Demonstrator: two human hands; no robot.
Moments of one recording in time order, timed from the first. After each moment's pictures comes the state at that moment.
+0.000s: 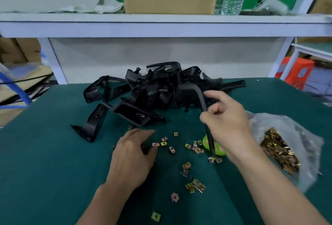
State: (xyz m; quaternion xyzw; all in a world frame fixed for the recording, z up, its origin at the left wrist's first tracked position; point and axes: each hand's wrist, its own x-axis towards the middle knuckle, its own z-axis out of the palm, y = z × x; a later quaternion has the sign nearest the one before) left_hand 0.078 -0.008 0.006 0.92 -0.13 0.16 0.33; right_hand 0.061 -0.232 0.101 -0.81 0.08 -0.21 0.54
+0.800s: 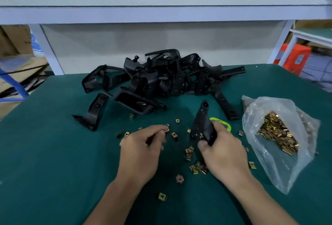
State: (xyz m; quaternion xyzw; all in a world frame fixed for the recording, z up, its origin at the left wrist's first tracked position) left_hand 0.045 -0.021 0.019 0.82 -0.13 0.15 0.54; right_hand 0.013 -0.220 0.020 -0.93 0.17 -0.16 0.30
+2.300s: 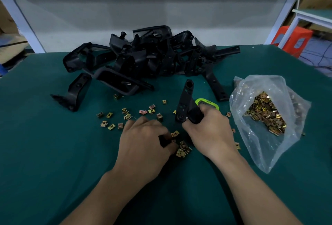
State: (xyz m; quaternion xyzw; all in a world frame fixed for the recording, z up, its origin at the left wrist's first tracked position) left_hand 0.023 -0.059 0.012 0.95 -0.20 0.11 0.22; right_hand 0.021 -0.233 0.018 -0.90 0.18 -0.13 0.37
